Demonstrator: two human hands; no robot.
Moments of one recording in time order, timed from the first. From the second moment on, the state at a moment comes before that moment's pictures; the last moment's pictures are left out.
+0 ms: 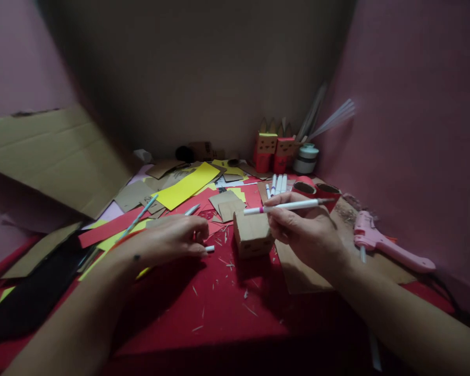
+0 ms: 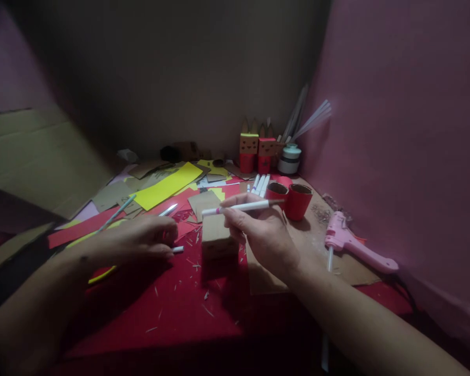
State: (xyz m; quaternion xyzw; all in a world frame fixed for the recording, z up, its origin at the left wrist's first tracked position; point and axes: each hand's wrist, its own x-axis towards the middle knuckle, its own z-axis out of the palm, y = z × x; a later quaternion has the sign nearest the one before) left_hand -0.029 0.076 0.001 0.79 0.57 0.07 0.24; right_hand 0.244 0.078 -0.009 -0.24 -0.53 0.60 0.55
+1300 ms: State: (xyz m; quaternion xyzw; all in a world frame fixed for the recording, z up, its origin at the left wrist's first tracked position) left_hand 0.009 0.045 0.010 0.65 0.40 0.39 0.52; right_hand 0.251 0.065 0.012 -0.30 -0.71 0.62 0.13
